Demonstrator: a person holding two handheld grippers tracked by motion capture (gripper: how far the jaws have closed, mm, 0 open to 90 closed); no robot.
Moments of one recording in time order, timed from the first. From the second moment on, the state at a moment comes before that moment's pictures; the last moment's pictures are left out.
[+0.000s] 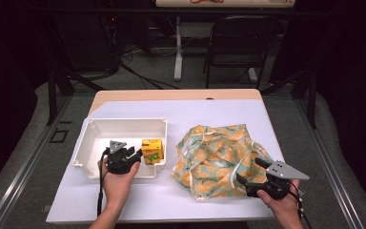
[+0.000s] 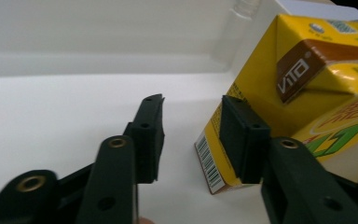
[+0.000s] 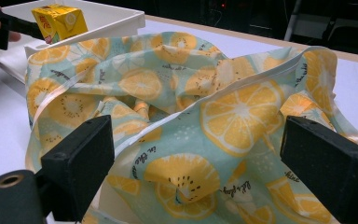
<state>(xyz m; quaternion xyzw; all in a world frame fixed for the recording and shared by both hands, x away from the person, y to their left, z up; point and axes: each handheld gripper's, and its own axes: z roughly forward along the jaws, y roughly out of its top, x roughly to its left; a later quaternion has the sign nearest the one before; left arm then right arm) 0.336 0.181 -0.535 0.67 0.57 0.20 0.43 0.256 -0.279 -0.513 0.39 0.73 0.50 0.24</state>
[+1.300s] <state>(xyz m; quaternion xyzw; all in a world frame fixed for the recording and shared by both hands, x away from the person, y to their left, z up) 0.249 0.234 -0.507 0.68 0.49 0.20 0.50 0.256 -0.279 -0.514 0.40 0.73 0.49 0.24</state>
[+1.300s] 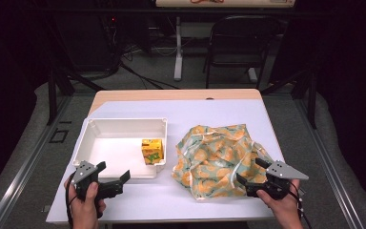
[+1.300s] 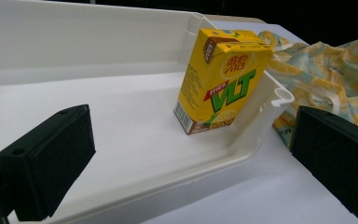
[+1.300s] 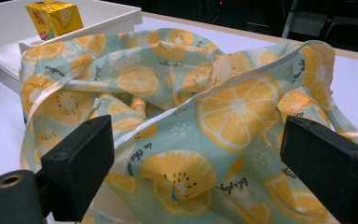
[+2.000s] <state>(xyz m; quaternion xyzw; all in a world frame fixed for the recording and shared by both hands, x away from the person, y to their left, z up) 0.241 0.278 -0.520 0.68 0.50 0.21 0.50 0.258 -0.281 -0.517 0.40 0.73 0.49 0.24</state>
